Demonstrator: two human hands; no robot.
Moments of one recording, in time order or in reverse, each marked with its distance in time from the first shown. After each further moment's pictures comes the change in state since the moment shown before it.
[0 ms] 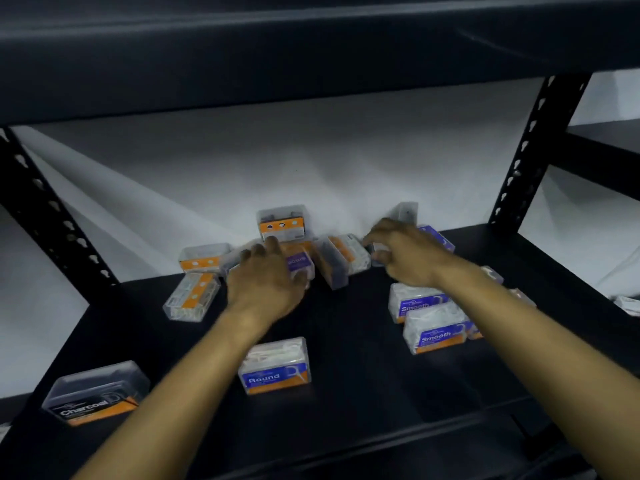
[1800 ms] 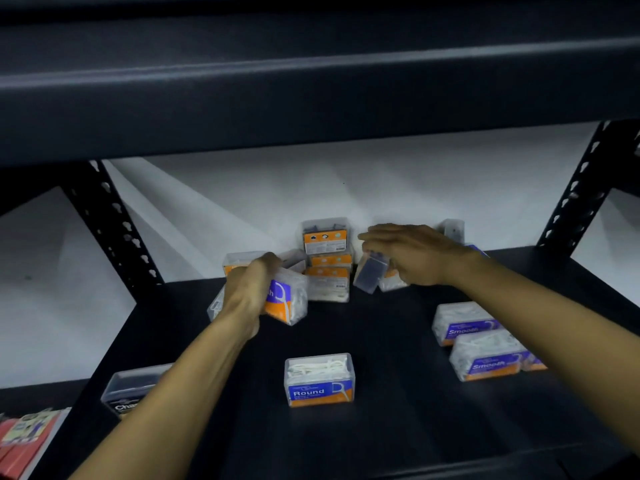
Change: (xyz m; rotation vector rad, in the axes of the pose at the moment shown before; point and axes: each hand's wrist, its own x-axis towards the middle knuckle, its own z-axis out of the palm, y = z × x) left_hand 0.012 -0.074 -0.007 -1.354 -0.046 -0.476; right_hand 0.057 -0.034 -0.006 -0.333 -0.154 -0.314
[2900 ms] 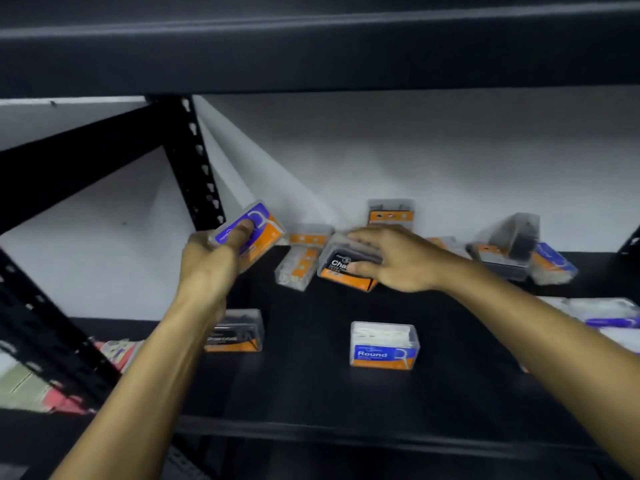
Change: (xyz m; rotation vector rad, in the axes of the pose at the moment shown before) left_hand -0.054 0.017 -0.126 -0.038 0.366 0.237; right_hand 0.037 -0.130 -0.020 0.517 0.072 0.004
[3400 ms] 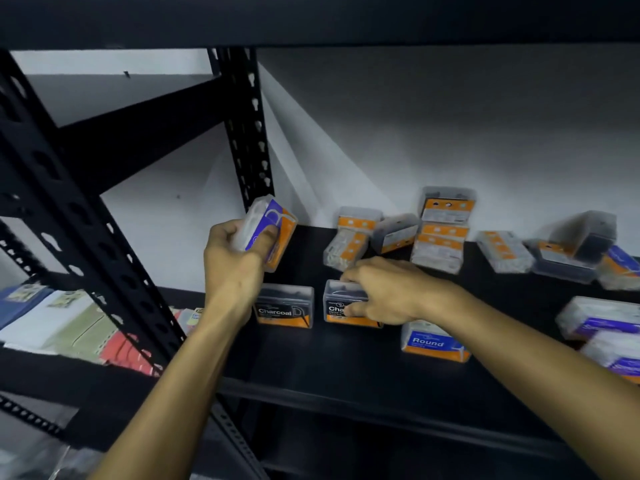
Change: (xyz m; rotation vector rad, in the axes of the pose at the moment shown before) left_hand -0.008 -0.027 -0.052 0.057 0.133 0.124; right_hand 0.017 -0.076 0.065 -0.224 -0.289 -0.064
